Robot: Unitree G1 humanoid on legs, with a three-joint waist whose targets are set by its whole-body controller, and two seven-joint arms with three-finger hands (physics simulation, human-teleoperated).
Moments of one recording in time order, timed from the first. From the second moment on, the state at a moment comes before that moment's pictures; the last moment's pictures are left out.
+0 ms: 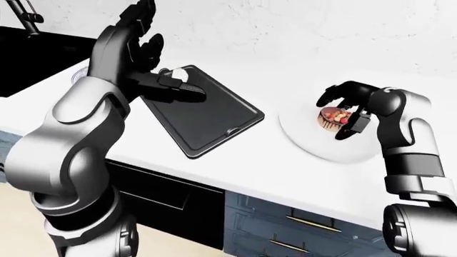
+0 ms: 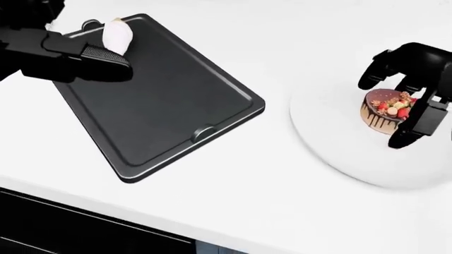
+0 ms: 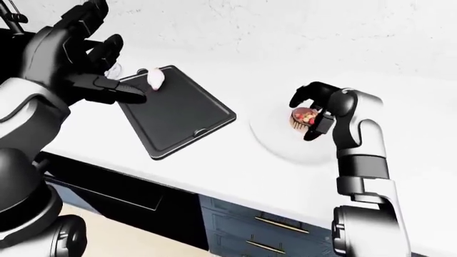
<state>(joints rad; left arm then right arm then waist) -0.86 0.38 0.21 -0.48 -0.35 1.16 -0.02 -0.87 -0.57 -0.14 0.54 -0.96 0.09 0.82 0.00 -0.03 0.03</state>
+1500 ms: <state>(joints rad) -0.85 0.53 0.32 -0.63 -0.61 1.23 0.07 -1.33 -0.21 0.01 0.46 -1.03 0.28 0.95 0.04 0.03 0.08</state>
